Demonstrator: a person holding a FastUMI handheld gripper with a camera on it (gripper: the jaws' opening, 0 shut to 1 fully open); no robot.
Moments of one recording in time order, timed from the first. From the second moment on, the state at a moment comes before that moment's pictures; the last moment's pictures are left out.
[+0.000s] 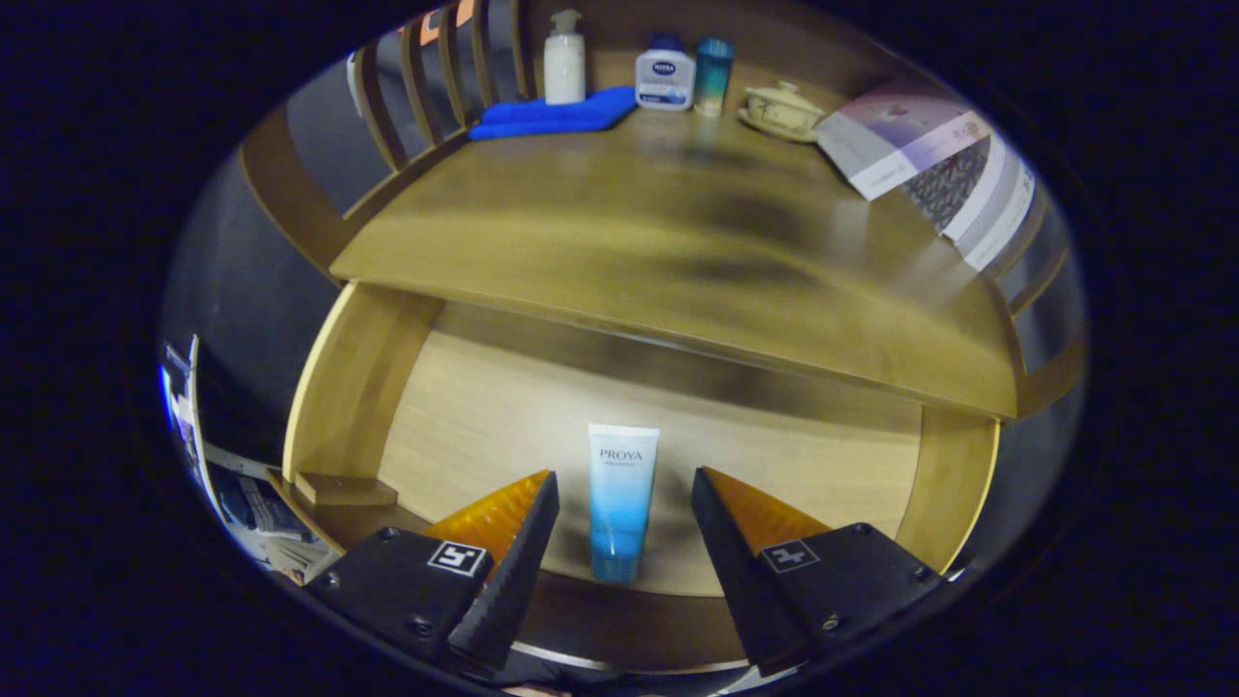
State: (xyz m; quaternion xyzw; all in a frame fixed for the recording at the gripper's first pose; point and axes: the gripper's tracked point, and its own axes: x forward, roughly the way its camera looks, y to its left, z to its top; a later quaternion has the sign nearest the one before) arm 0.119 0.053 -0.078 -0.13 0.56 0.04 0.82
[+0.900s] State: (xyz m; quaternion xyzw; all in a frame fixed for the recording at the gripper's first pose) arm 0.106 0.044 -0.134 -0.14 0.64 0.00 0.76
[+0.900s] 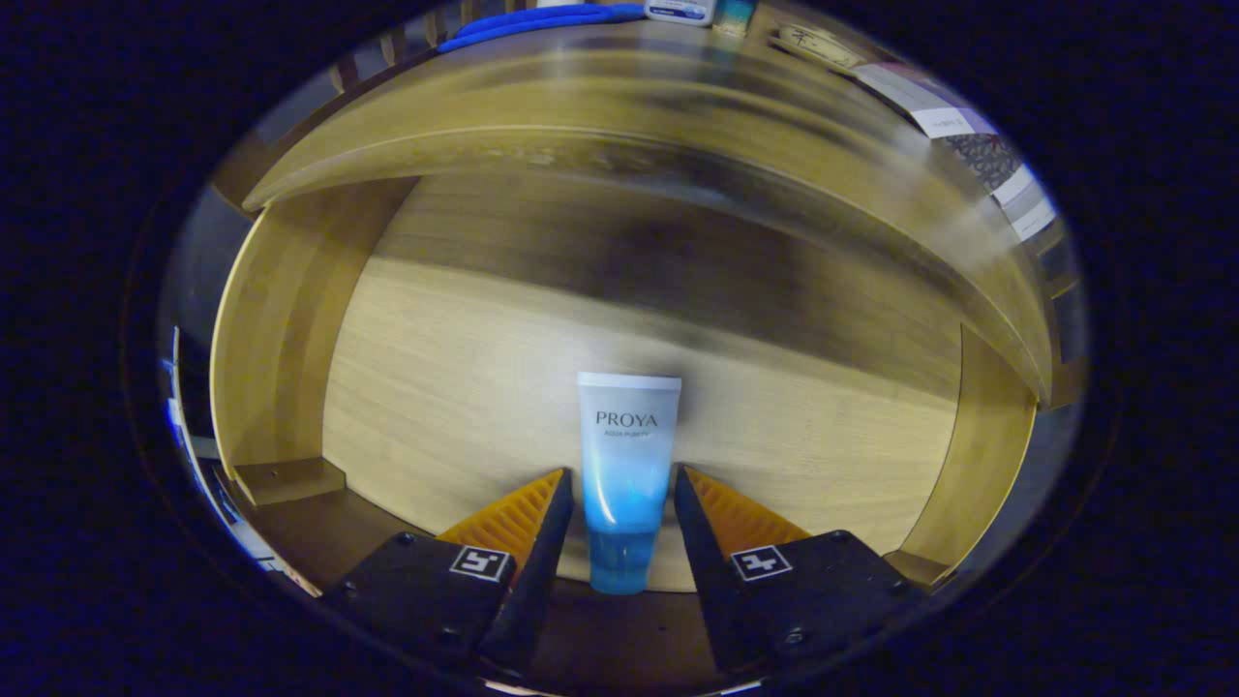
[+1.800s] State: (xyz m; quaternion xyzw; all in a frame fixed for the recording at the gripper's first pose) arm 0.091 0.032 -0.082 -0.12 0.60 0.01 0.79
